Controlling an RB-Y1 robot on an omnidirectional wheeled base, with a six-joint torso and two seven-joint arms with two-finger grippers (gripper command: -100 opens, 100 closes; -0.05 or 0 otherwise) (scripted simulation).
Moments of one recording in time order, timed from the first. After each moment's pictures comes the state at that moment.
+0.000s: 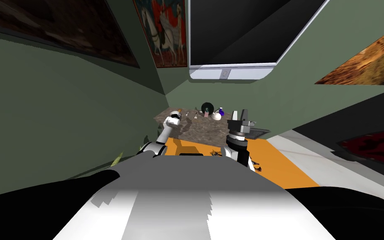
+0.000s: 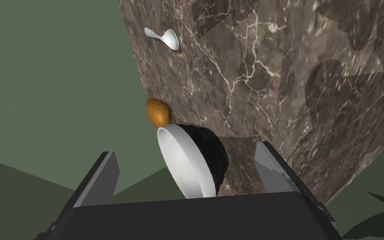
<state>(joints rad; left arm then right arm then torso) -0.55 0.20 -0.07 -1.38 0.07 0.84 0.07 0.48 -0.02 -0.04 -2.37 0.00 -0.56 -0.17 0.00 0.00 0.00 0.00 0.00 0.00</state>
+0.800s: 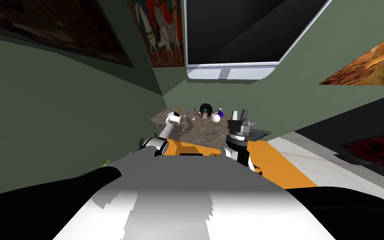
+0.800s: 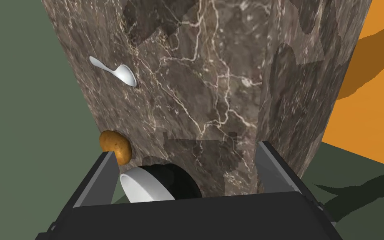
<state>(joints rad) -0.67 0.18 -0.07 -1.21 0.09 1.06 0.08 0.48 -0.02 -0.04 -2.37 0.00 -0.56 -0.17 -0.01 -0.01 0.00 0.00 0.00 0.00</state>
